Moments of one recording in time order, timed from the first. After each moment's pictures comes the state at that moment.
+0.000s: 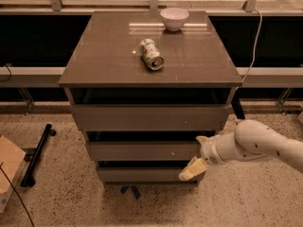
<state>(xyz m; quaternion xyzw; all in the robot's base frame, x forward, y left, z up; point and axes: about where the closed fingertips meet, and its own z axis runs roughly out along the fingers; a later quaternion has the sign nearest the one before) 0.532 -0.155 0.564 -0.46 0.82 0.20 0.28</state>
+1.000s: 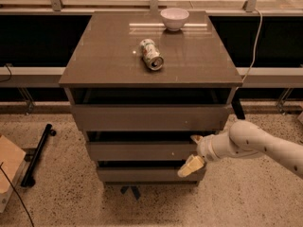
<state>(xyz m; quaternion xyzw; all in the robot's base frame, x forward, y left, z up) 0.566 -0.153 0.517 -0.49 0.79 0.23 0.30</state>
